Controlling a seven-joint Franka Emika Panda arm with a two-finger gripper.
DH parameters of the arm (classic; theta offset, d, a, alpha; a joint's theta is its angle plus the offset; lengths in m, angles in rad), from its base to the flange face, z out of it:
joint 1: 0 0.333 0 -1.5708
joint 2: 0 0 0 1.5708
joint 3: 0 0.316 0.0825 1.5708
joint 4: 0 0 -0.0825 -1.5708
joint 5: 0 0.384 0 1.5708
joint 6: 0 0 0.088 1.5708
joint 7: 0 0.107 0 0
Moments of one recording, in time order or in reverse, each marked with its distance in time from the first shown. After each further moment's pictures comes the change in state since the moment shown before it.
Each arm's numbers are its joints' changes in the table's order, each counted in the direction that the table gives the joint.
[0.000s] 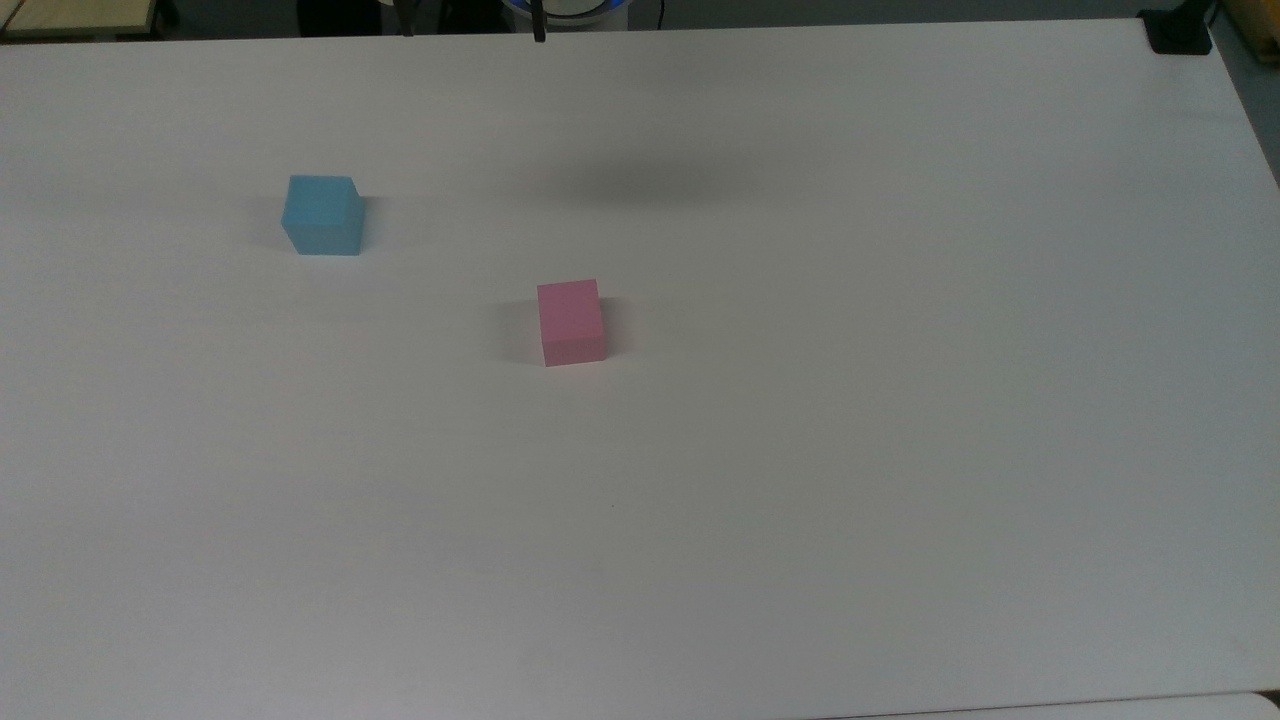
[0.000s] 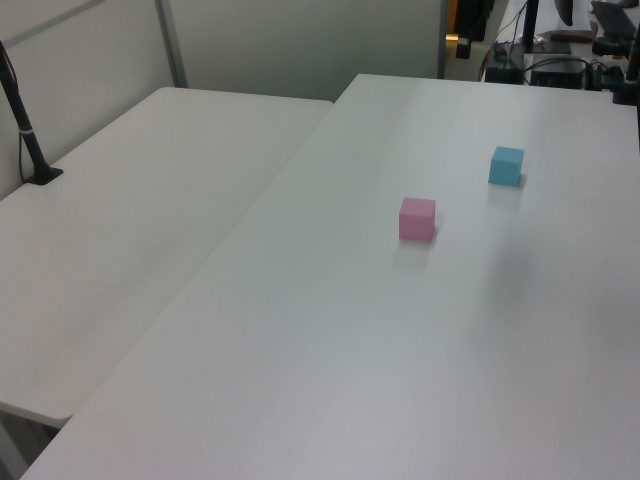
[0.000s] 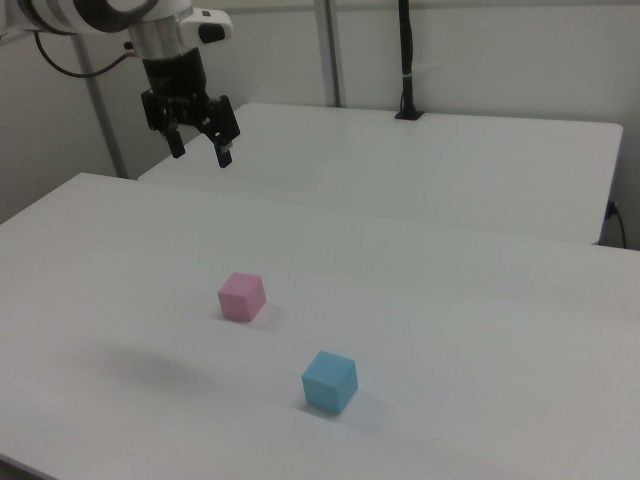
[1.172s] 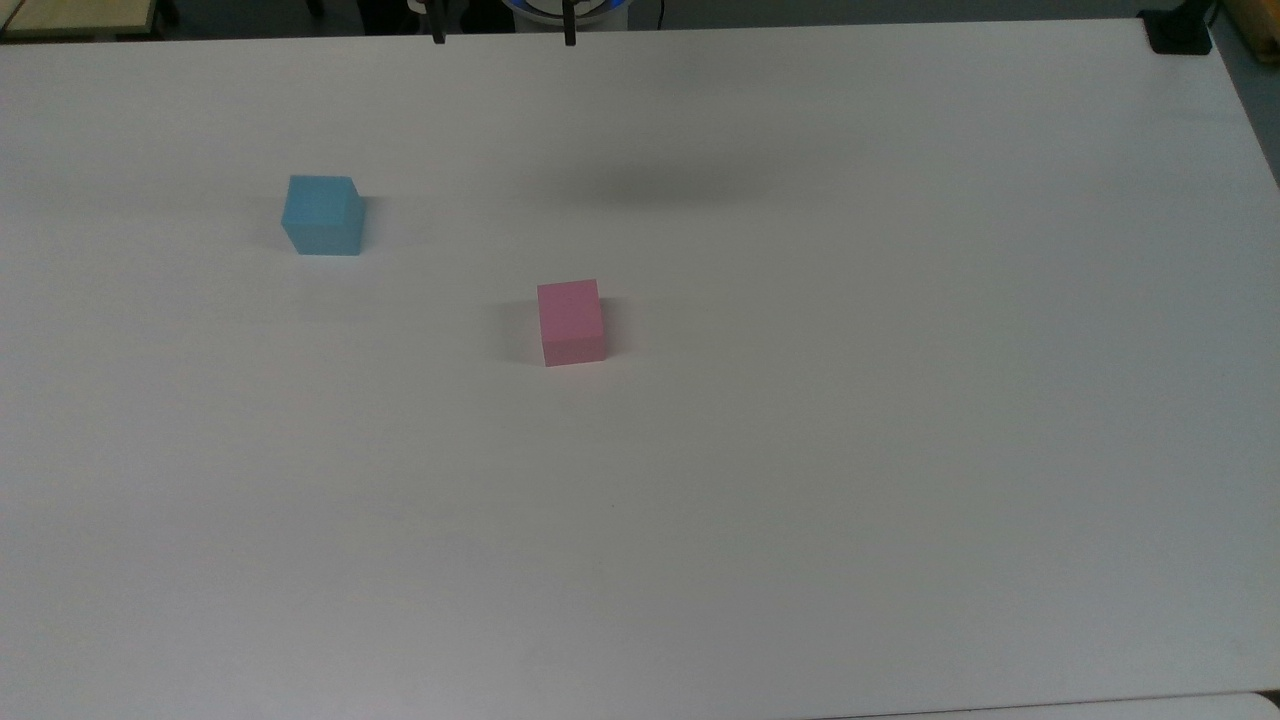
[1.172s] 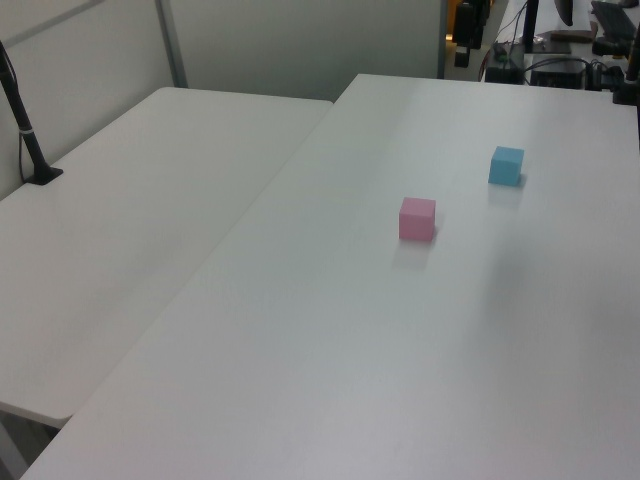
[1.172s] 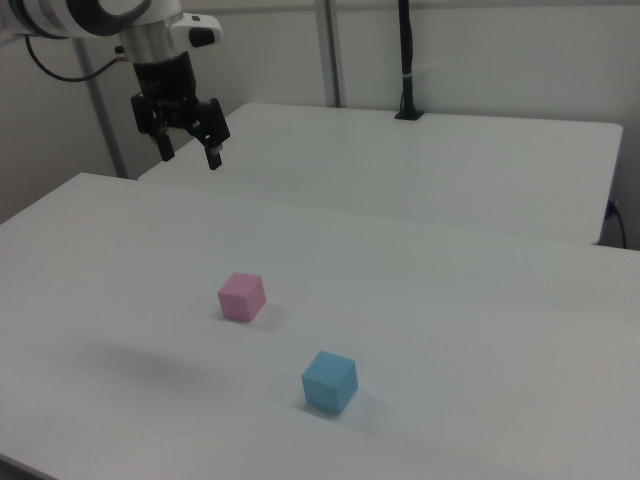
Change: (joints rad) arm 0.034 0.000 0.000 -0.013 0.000 0.000 -0.001
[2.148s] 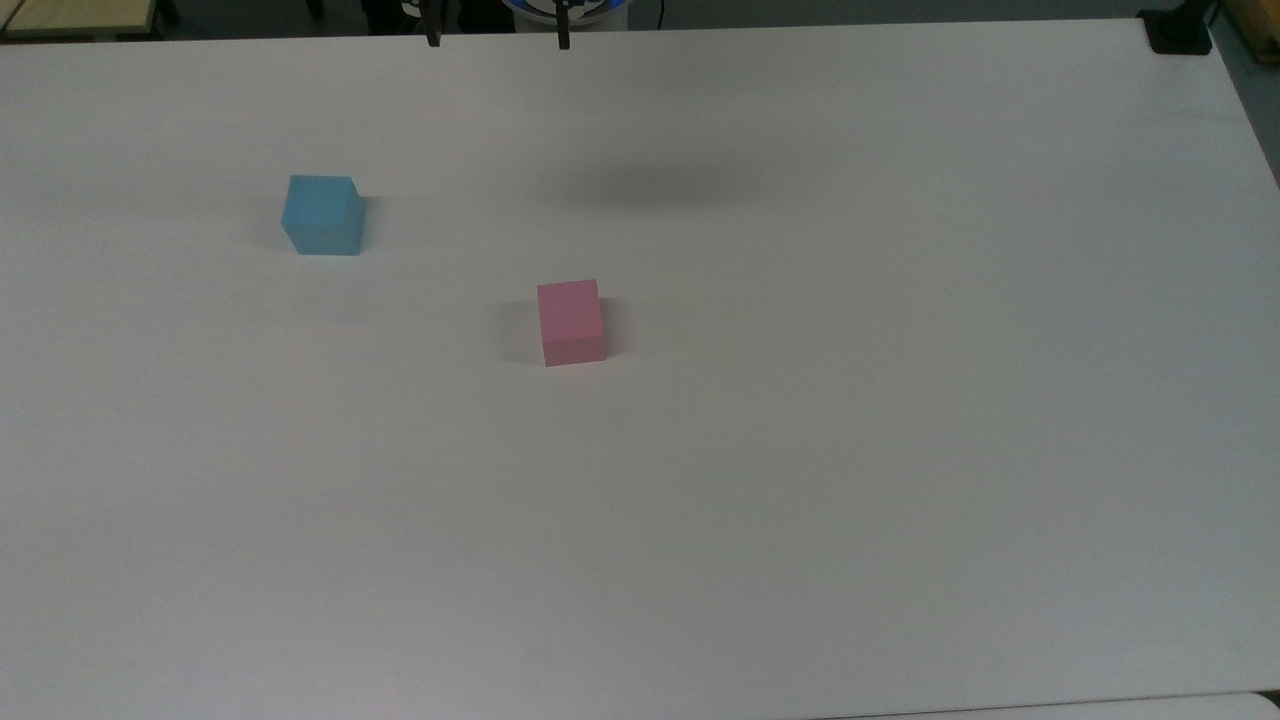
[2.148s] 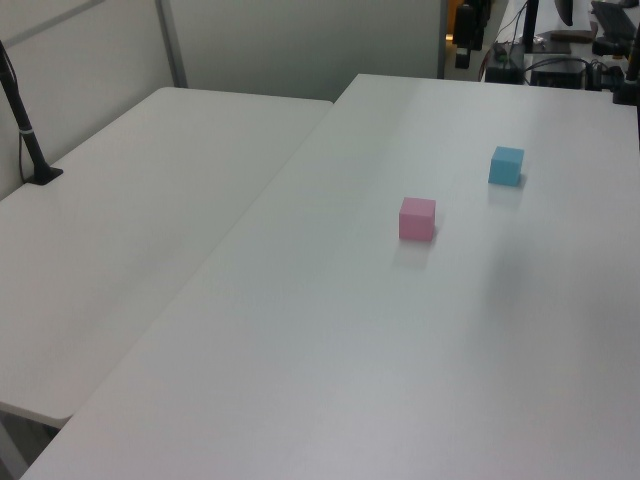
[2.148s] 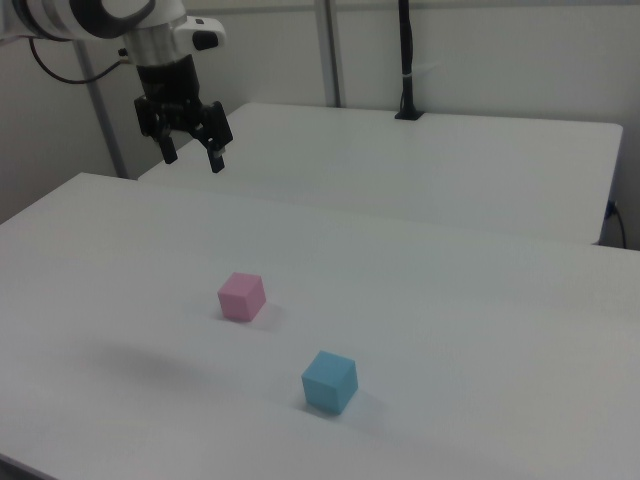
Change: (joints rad) arm -0.001 0.002 -0.006 -0.005 0.000 0.000 0.000
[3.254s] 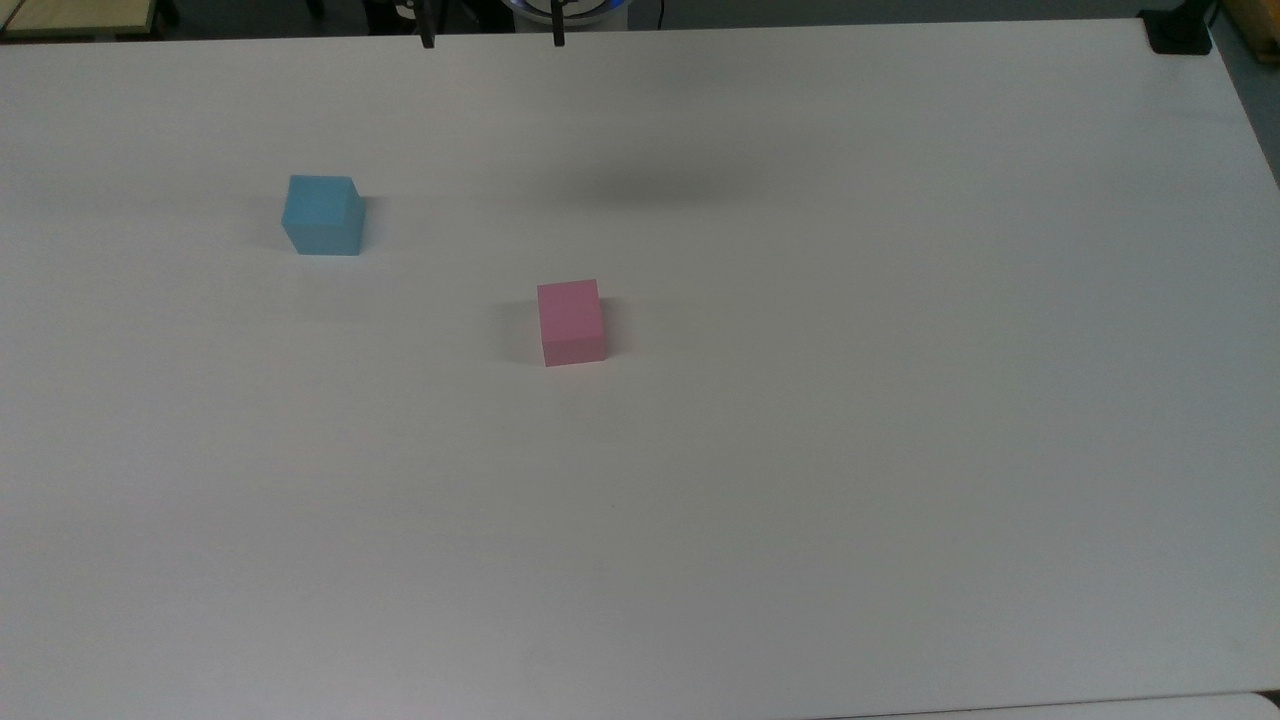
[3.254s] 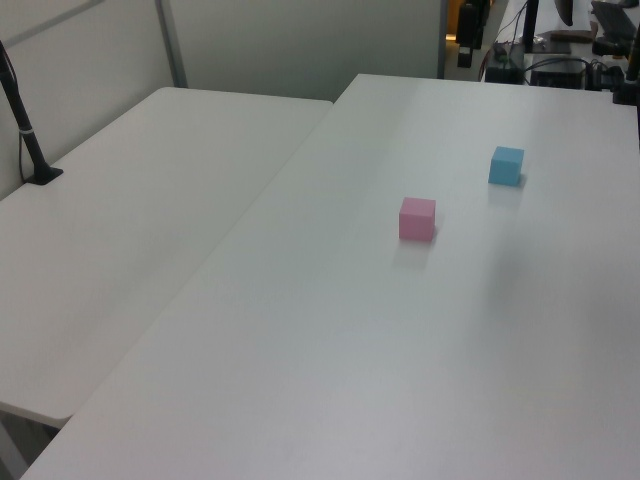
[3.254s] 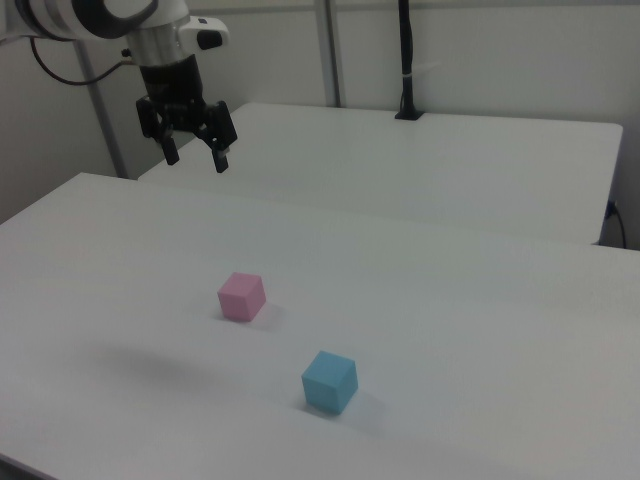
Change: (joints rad) arm -0.003 -0.001 -0.010 -0.001 0.002 0.000 -0.059
